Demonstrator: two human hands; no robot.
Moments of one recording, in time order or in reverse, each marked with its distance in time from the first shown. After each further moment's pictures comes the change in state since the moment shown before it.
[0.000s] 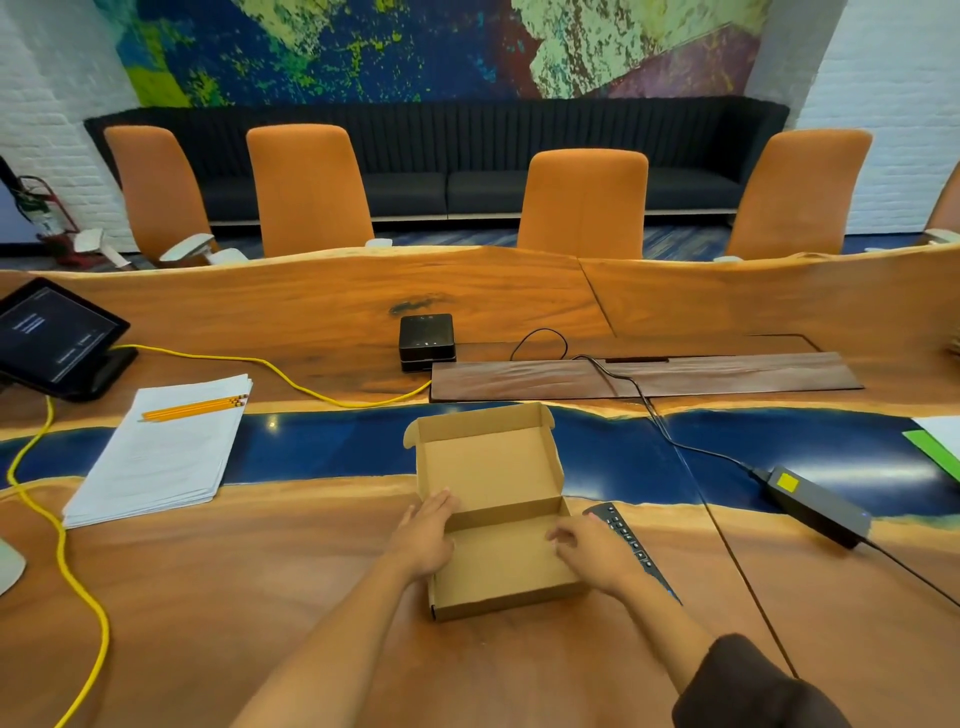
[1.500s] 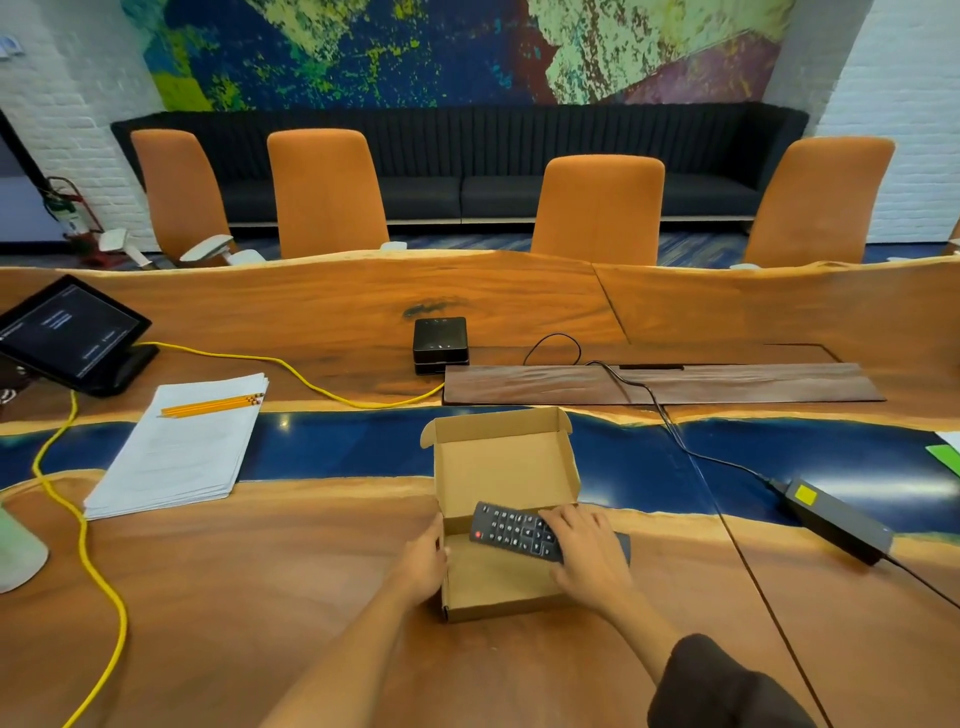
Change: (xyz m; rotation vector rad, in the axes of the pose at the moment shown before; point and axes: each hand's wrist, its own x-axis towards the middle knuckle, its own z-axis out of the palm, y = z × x) left_hand -0.019 -0.015 0.018 -0.387 0.071 -0.169; right_hand 0.002 -0.016 0.019 -0.386 0.196 -0.268
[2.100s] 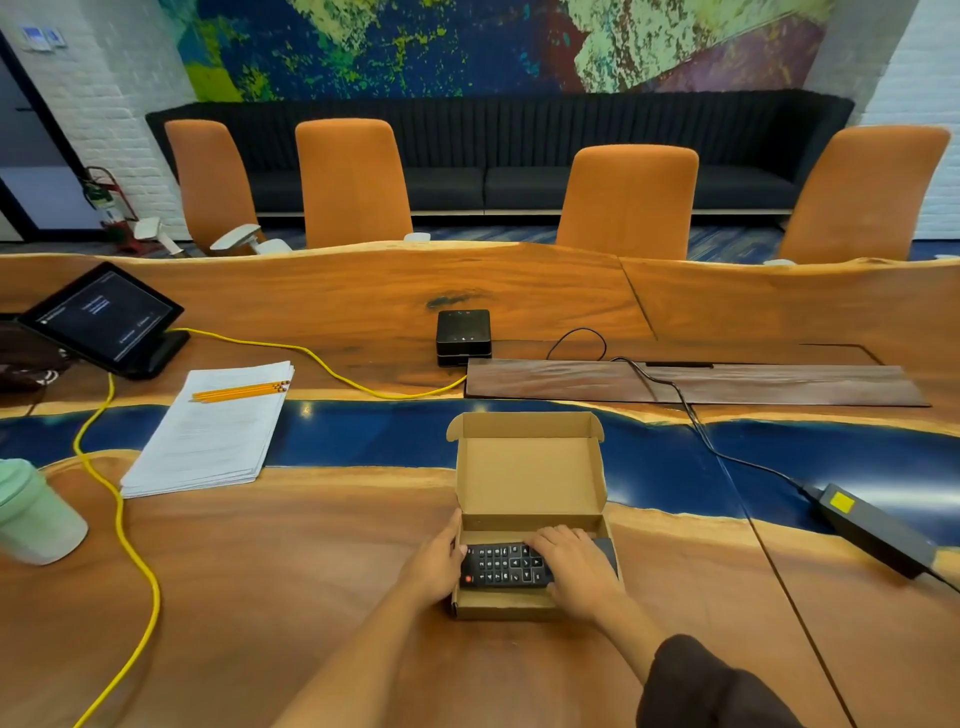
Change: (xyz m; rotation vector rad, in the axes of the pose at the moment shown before) left_hand -0.007 -0.009 -0.001 -0.017 -0.046 -0.049; right_hand 0.009 -0.026 0.023 -0.045 -0.209 -0.158
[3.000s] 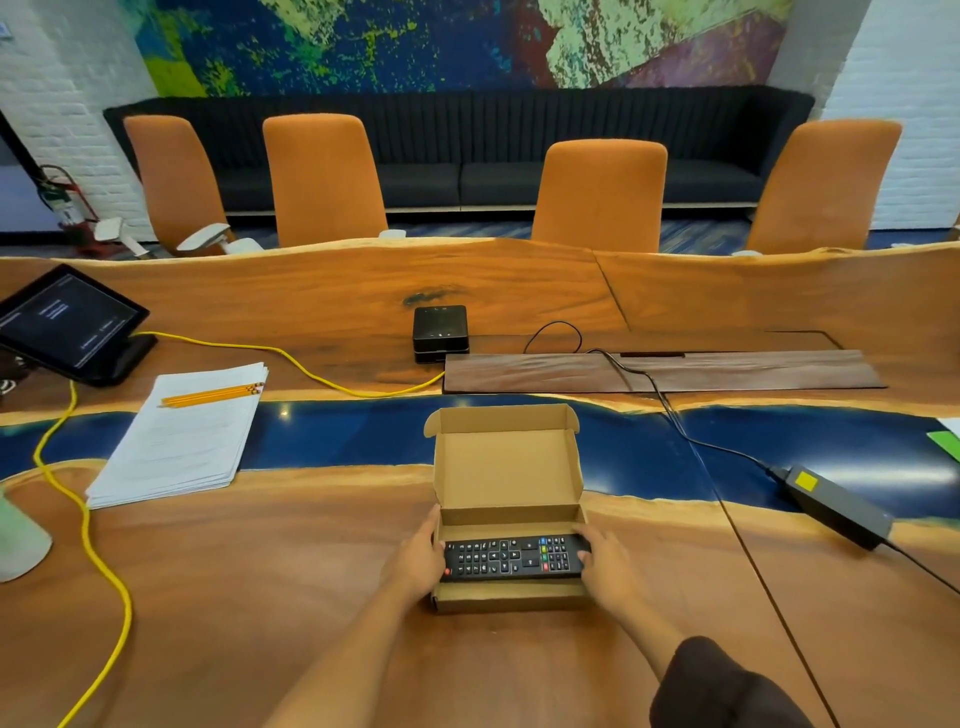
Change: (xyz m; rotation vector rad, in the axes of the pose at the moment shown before) left_hand -0.003 0.004 0.004 -0.007 0.073 -0.057; right_hand -0.029 0.044 0.025 0.552 0.101 0.579
